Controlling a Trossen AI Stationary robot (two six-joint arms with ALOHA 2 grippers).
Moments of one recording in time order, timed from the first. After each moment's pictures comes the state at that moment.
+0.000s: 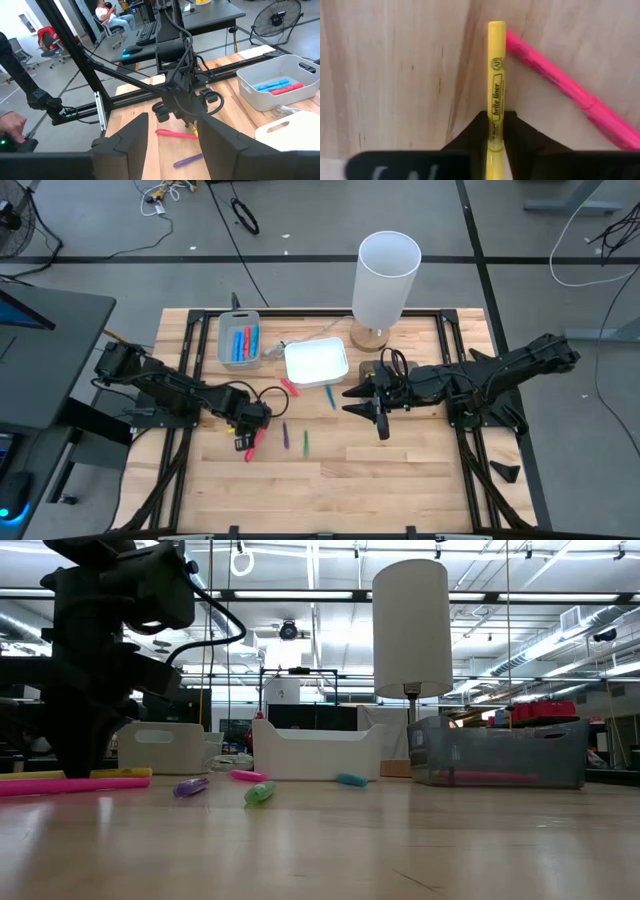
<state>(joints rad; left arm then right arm) -0.25 1.47 0.67 -0.62 0.01 -0.44 0.30 1.23 1.06 -0.07 0.25 0.36</state>
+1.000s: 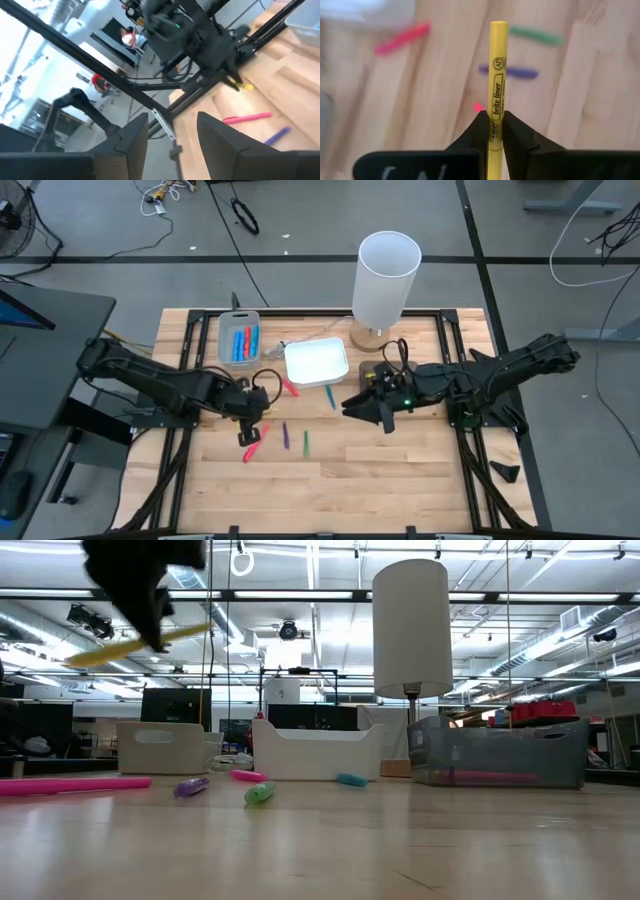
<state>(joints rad) -0.28 1.26 0.99 -0.87 -0.16 -0.52 0.29 1.23 1.06 0.02 0.13 0.86</state>
